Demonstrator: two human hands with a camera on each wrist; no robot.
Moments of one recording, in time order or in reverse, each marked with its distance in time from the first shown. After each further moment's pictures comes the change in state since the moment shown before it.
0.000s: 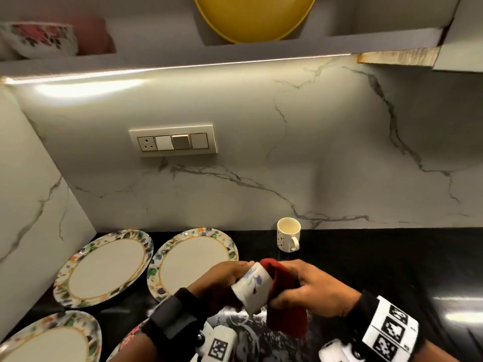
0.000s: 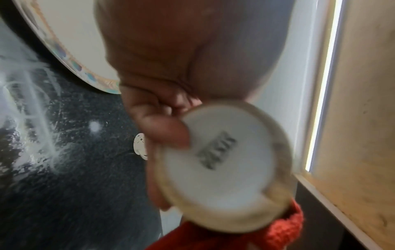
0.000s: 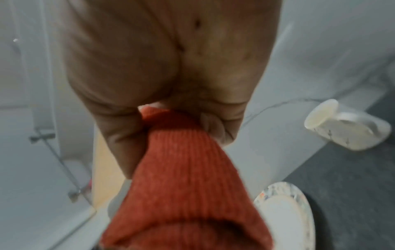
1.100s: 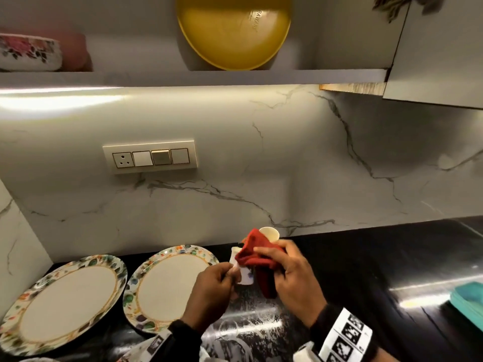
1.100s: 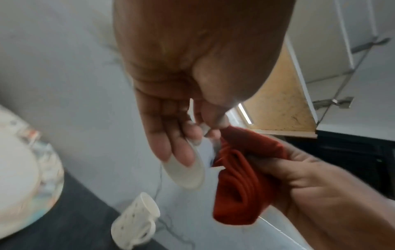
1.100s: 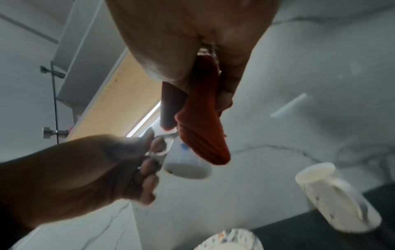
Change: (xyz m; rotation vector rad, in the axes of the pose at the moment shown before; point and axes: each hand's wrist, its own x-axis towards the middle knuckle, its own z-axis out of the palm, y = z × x) left_hand -0.011 -0.019 -0.013 0.284 0.293 0.411; right_hand 0.026 0.016 0.045 -0.559 0.885 -0.217
